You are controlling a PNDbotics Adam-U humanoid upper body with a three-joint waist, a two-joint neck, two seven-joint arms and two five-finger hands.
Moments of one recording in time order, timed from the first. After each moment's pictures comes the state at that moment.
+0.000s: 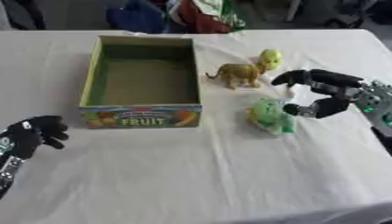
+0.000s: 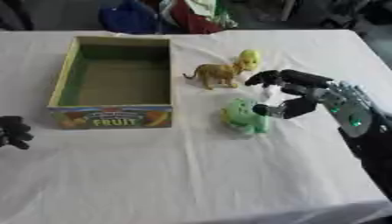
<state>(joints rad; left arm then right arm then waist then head) -0.07 0.29 -0.02 -1.88 -0.11 -0.19 -0.31 -0.61 -0.64 0.19 -1.10 0.52 -0.72 0.44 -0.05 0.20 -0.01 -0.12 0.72</state>
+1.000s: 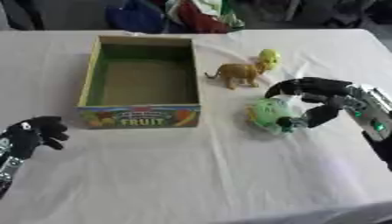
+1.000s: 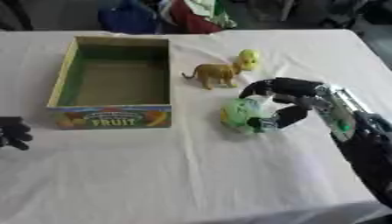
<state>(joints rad) -0.07 0.29 -0.02 -1.88 -0.11 -0.19 -0.31 -0.61 -0.62 0.20 -1.07 0.73 -0.78 0.37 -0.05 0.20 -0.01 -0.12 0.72</state>
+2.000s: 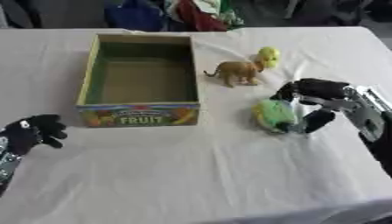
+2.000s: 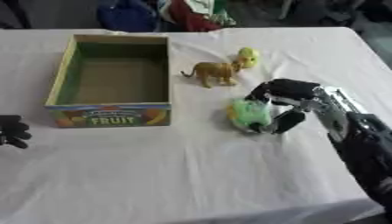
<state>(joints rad) -0.07 0.29 -0.02 -1.88 -0.11 -0.19 -0.31 -0.62 -0.59 0.17 -1.03 0.82 -0.86 0.27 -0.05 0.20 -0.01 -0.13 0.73</state>
